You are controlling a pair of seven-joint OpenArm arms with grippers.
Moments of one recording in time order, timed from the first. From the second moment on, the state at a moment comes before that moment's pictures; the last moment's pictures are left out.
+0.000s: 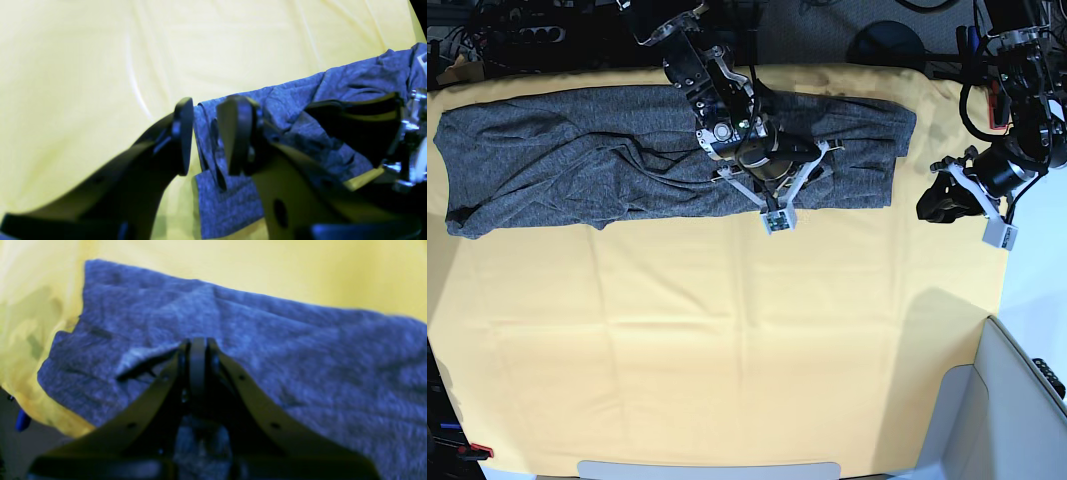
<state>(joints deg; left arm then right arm) 8.6 -26.2 -23.8 99.7 -58.4 -24.7 65.2 -0.2 -7.6 -32.0 94.4 8.6 -10.9 -57.3</state>
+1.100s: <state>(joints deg) 12.2 -27.6 -23.7 99.7 -58.4 -24.9 65.1 10.5 -7.5 -36.1 93.1 22.6 7.3 -52.0</state>
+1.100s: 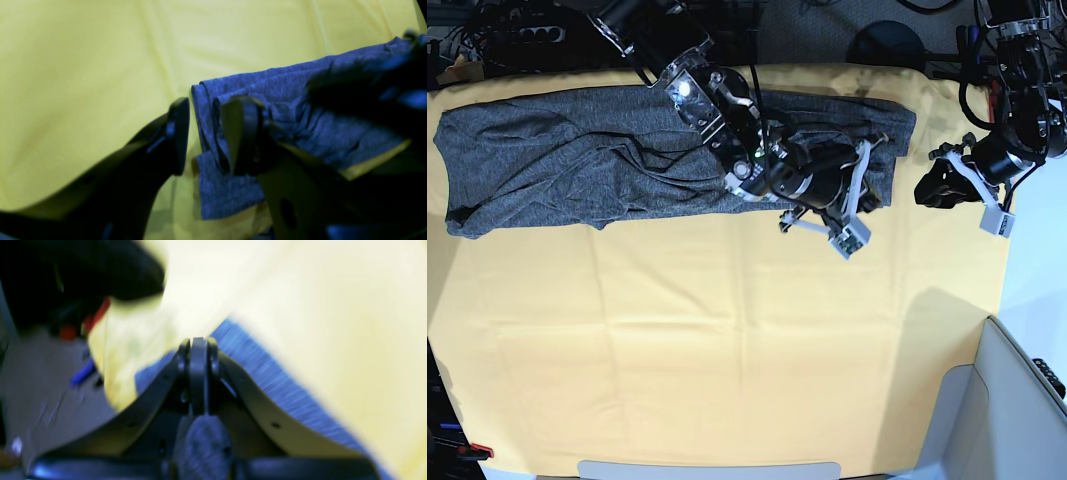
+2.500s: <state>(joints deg) 3.5 -24.0 -17.3 76.1 -60.9 -38.7 76.3 -13.6 9.1 4.8 115.6 23.3 -11.7 -42.8</state>
